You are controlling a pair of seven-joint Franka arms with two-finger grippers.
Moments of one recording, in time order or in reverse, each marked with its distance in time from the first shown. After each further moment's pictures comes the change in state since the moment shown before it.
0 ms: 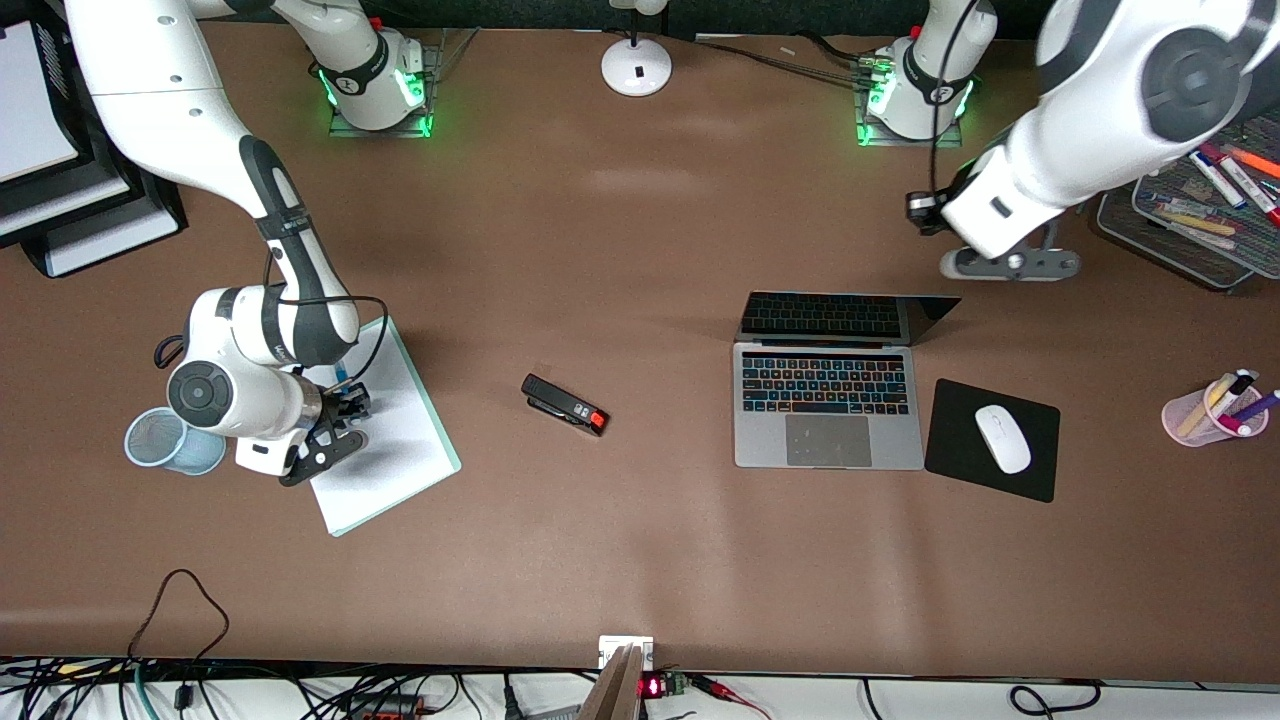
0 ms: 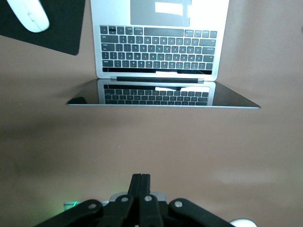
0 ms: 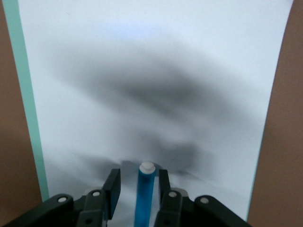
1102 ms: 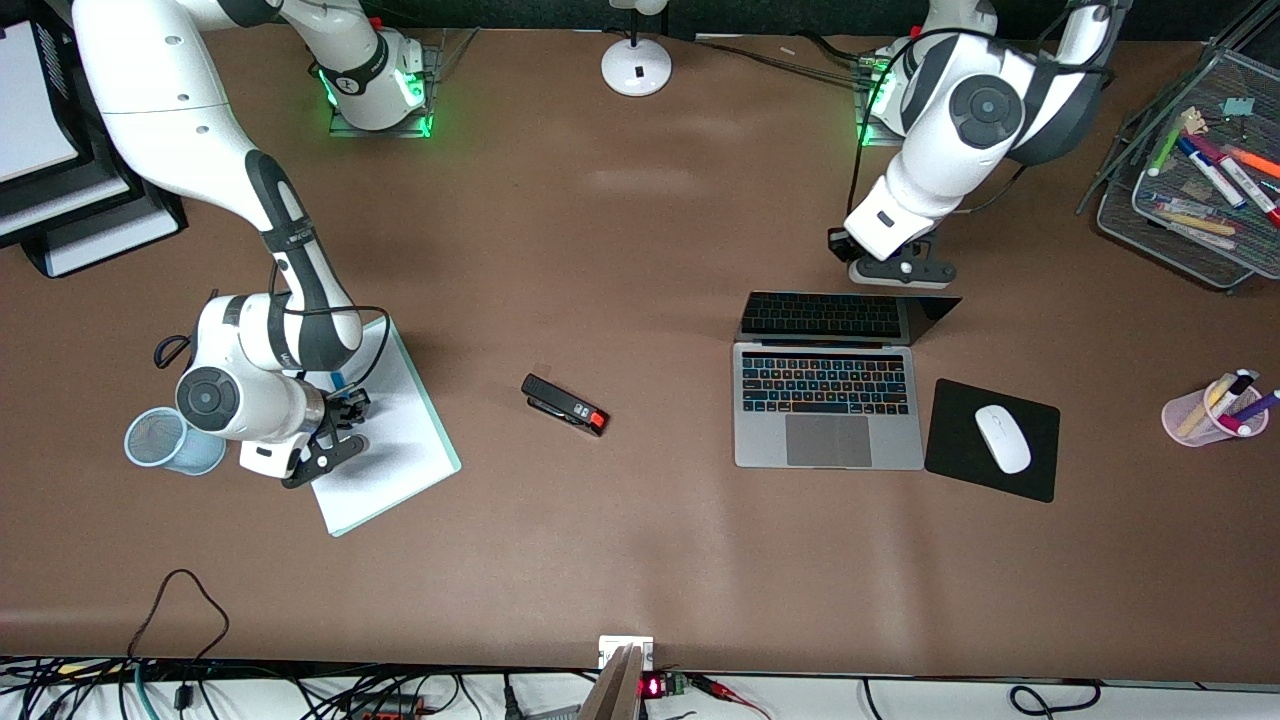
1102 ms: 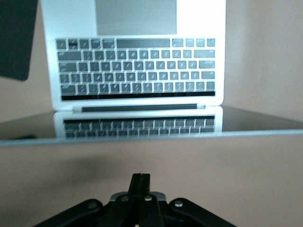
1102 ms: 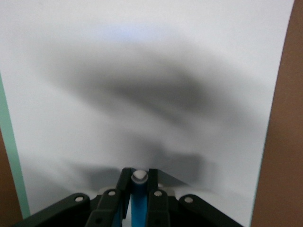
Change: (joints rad) left arm 0.000 -0.070 -0.129 -0.512 0.000 0.708 -0.005; right arm -0.005 0.030 -0.006 0.002 0.000 0.036 0.005
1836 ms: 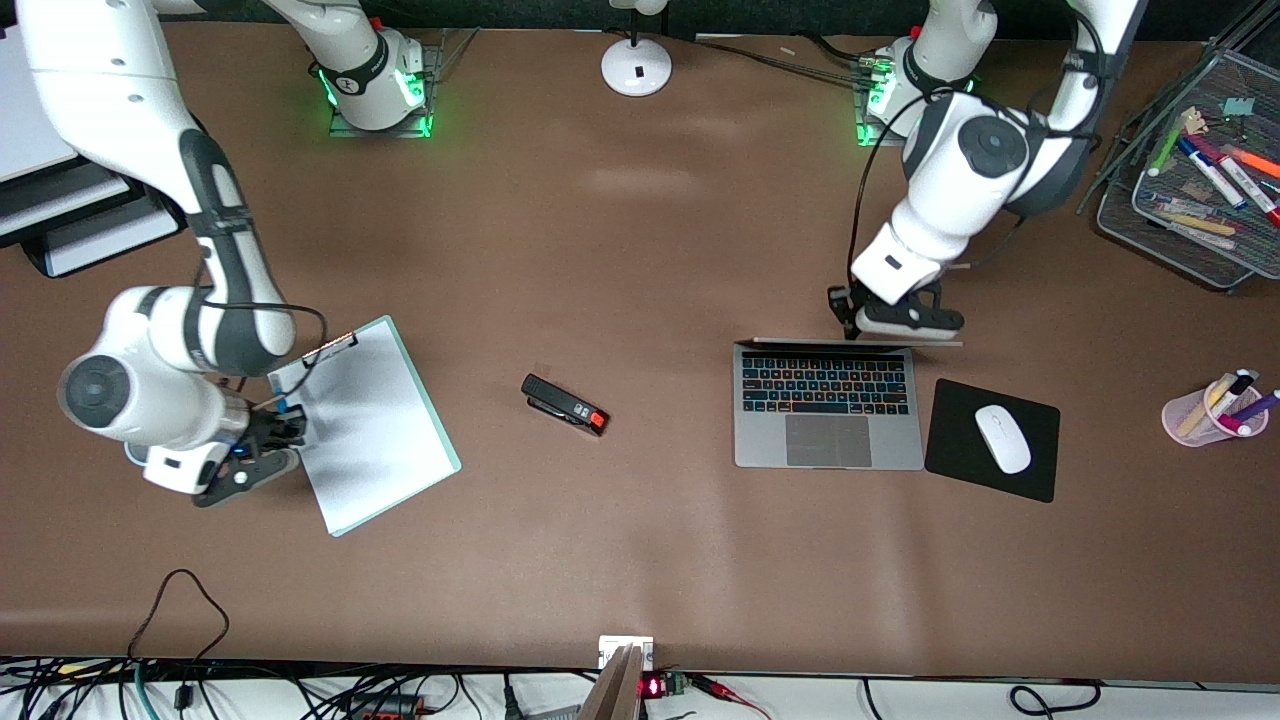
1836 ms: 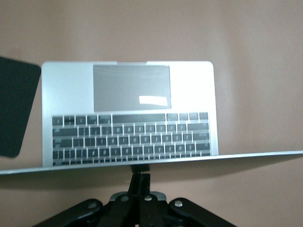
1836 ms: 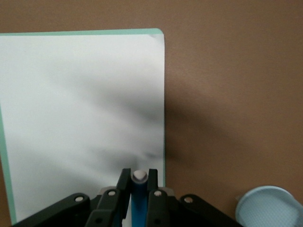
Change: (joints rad) left arm 0.061 0.185 0.002 0.109 0.090 0.264 0.005; right arm -0.093 -0.075 -0.007 0.102 0.021 -0.072 -0.094
